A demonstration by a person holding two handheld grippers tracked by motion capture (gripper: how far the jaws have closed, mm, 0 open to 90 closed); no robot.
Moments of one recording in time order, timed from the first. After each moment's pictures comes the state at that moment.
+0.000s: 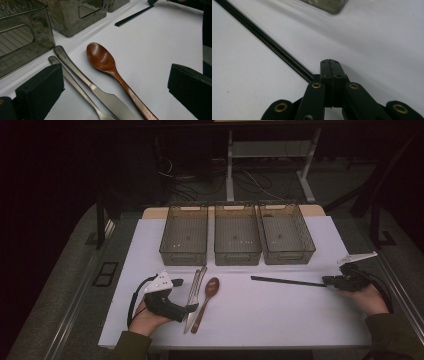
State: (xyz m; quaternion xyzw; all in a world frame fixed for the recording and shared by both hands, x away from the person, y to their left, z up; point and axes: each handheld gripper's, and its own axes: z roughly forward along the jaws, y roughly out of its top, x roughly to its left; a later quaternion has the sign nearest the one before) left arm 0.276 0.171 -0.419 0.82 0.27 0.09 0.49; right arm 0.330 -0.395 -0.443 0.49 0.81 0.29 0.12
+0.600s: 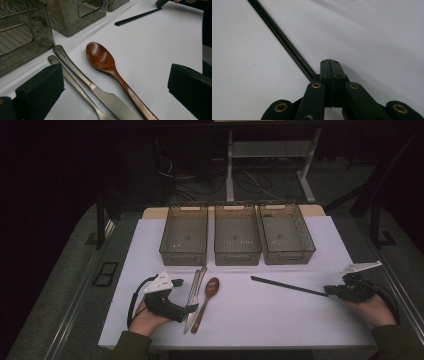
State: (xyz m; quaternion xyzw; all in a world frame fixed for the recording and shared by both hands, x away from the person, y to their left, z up) left arm 0.276 0.170 -0.420 0.82 0.27 0.09 0.49; right arm 0.300 -0.393 -0.441 0.47 0.83 0.29 0.10
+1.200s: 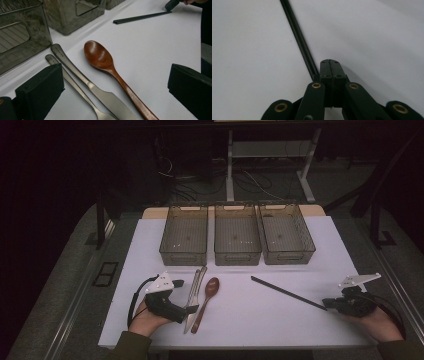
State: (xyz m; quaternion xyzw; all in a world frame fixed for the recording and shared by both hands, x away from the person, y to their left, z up) left arm 0.275 0.170 -0.420 0.83 0.26 0.08 0.49; right arm 0.264 -0.377 -0.437 0.43 0.85 0.28 0.08
